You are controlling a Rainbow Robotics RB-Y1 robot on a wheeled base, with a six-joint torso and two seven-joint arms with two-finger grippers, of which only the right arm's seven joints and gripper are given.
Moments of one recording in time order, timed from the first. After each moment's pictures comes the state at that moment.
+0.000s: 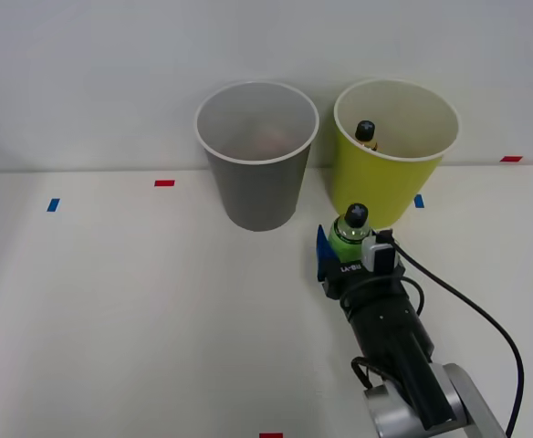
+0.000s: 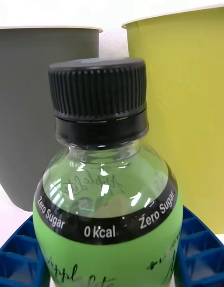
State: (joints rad) arm 0.16 -0.02 0.24 -1.69 0.28 -0.12 1.30
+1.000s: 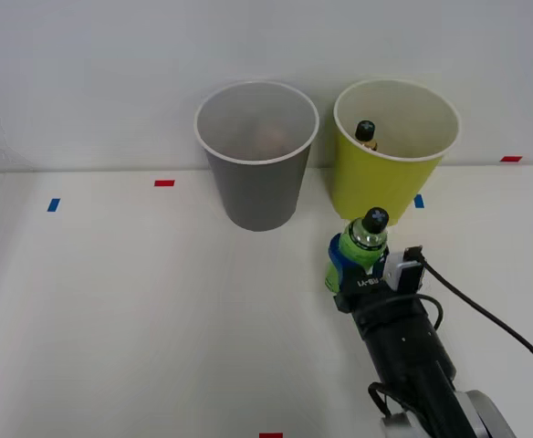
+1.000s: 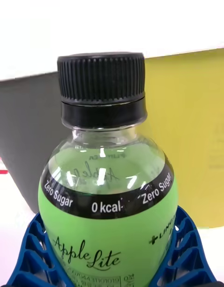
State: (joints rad) arm 0.30 -0.08 0.28 -1.84 0.23 -0.19 1.20
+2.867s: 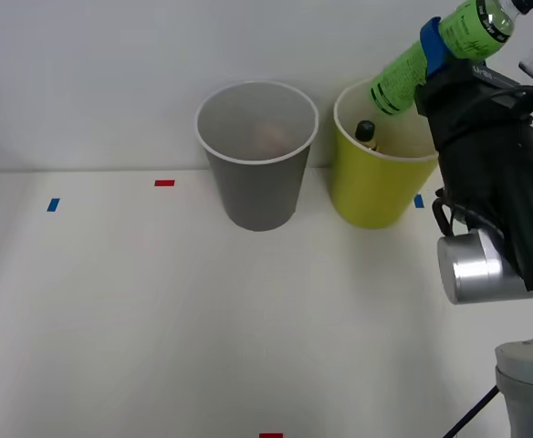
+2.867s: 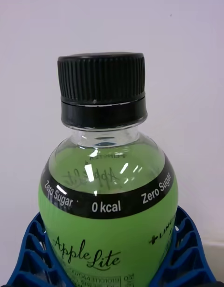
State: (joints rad) arm -0.21 -0.14 0.02 -2.09 0.21 0.30 0.79
